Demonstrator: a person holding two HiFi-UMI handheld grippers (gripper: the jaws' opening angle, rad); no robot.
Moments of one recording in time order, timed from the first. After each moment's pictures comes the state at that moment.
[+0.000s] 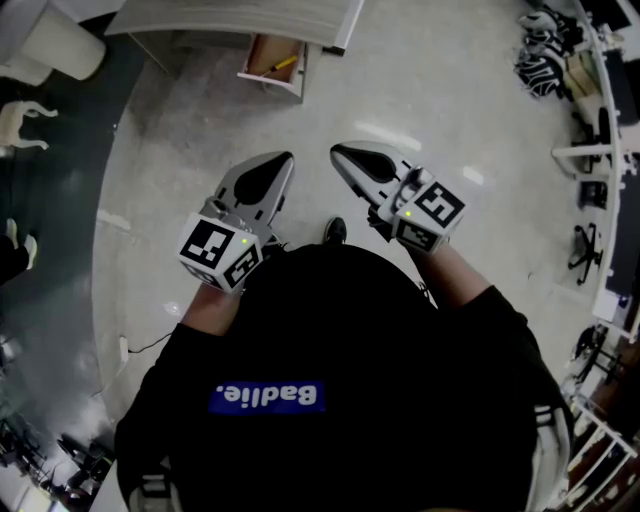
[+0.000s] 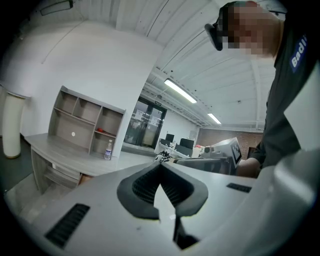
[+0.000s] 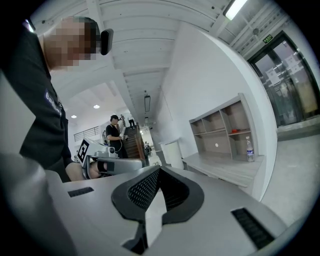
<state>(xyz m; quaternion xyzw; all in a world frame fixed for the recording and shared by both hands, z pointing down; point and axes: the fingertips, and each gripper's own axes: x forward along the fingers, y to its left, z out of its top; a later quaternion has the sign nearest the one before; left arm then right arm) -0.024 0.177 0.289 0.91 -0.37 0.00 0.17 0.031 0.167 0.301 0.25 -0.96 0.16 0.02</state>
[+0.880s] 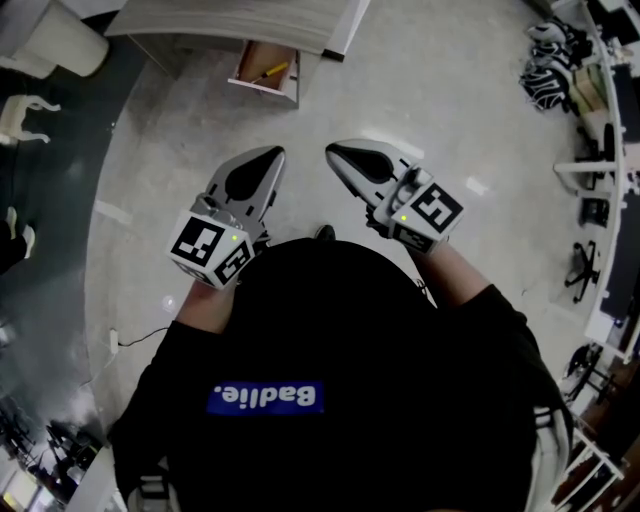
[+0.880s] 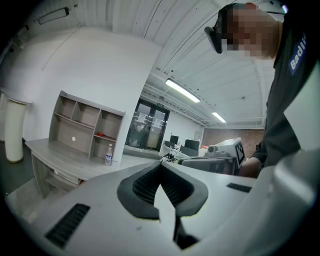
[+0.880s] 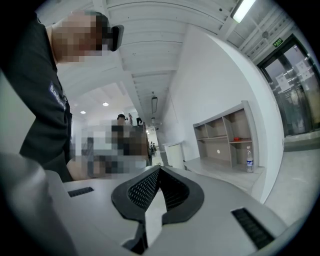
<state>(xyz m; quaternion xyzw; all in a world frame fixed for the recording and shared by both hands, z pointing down) 0.020 0.146 0.278 0.90 -0.40 0.00 0.15 0.079 0.141 0.287 0.21 -0.97 0.11 0.02</state>
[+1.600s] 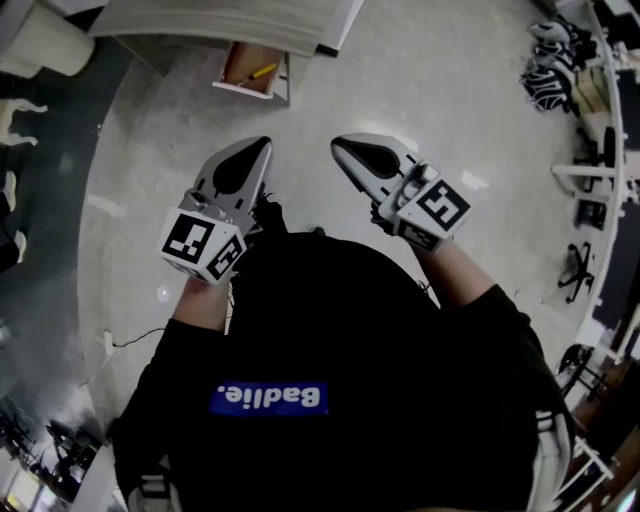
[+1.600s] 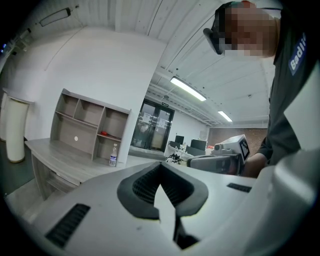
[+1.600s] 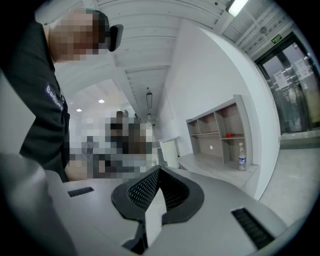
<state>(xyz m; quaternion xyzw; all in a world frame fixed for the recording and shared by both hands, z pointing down) 0.015 0.100 0.298 0.89 -0.42 0.00 0.14 0.098 0.098 0.304 0.22 -0.97 0.12 0.04</state>
